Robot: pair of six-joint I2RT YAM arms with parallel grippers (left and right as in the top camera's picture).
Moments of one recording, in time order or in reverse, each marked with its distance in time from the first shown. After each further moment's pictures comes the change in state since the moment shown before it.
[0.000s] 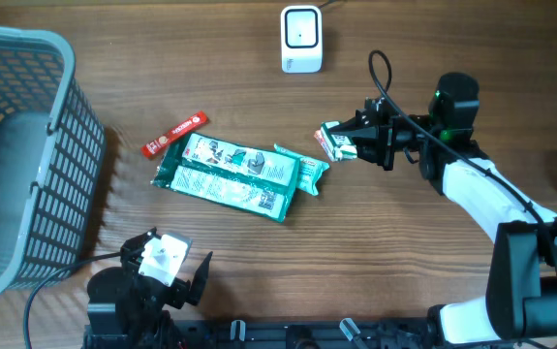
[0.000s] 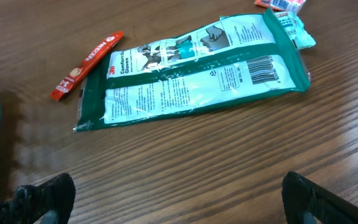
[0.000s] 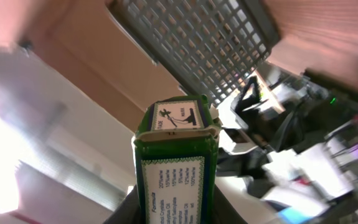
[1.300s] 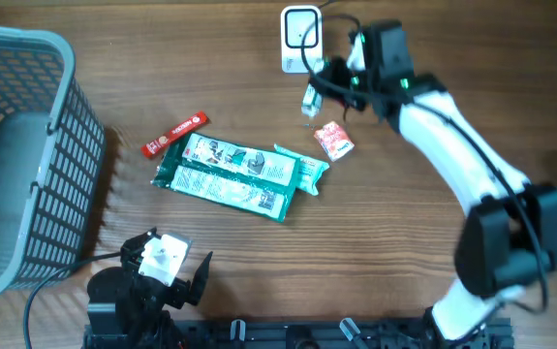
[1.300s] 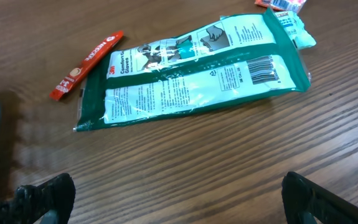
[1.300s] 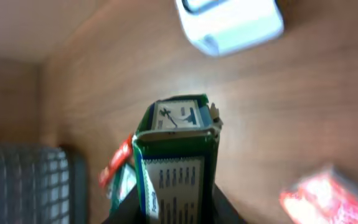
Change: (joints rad) left arm 0.000 0.001 0.000 0.000 0.000 0.000; right arm 0.248 0.239 0.664 -0.926 1.183 -1.281
